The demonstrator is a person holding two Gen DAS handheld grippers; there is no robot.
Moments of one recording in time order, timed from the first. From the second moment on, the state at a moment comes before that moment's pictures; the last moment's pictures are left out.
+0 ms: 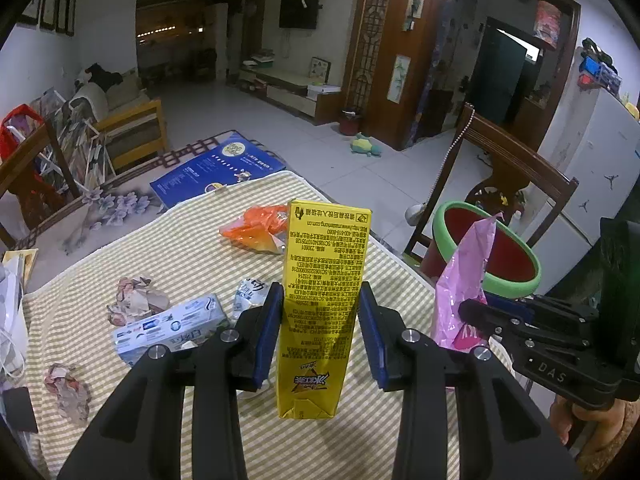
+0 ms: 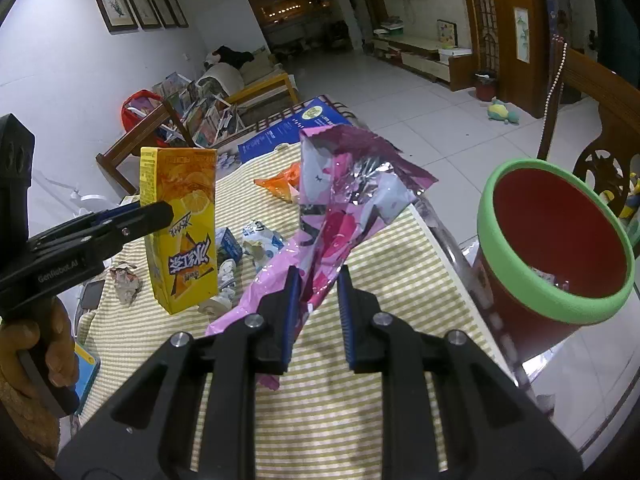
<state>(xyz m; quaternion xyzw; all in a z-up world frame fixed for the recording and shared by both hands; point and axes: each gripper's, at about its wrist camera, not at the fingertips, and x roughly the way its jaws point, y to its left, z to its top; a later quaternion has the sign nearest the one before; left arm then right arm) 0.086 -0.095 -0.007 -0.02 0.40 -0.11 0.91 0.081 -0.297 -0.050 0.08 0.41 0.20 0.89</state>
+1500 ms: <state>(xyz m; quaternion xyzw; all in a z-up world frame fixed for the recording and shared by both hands) 0.124 -0.209 -0.008 -0.02 0.42 -0.12 0.90 0.117 -0.407 -0.052 0.13 0.40 0.20 0.89</state>
